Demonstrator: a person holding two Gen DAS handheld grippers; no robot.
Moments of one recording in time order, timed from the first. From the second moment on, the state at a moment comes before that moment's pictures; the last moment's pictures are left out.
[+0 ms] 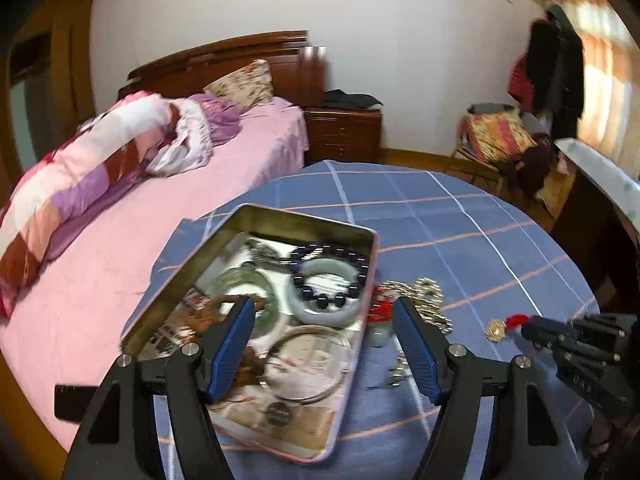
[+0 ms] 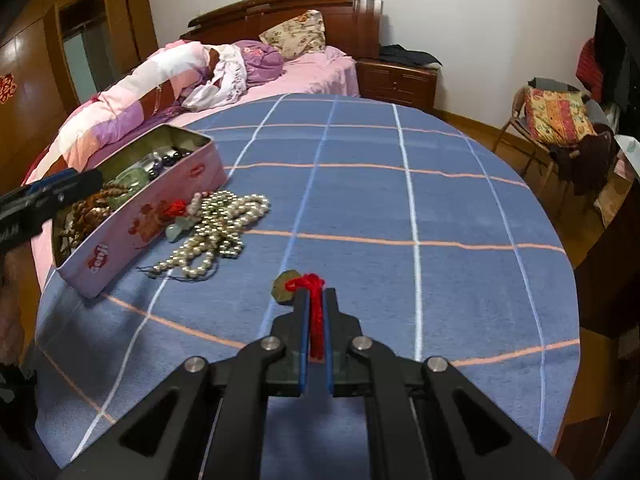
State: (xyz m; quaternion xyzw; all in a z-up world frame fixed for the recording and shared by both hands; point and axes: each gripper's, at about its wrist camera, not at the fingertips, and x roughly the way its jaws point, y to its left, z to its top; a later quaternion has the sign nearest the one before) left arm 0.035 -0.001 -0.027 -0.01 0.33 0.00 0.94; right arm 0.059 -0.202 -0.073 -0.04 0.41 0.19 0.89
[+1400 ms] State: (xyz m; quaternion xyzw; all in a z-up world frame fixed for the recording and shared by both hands) left arm 0.044 -0.052 -0.052 0.02 0.38 -0.09 0.92; right arm 0.063 -0.226 -0.077 -0.01 0.41 0.19 0.89
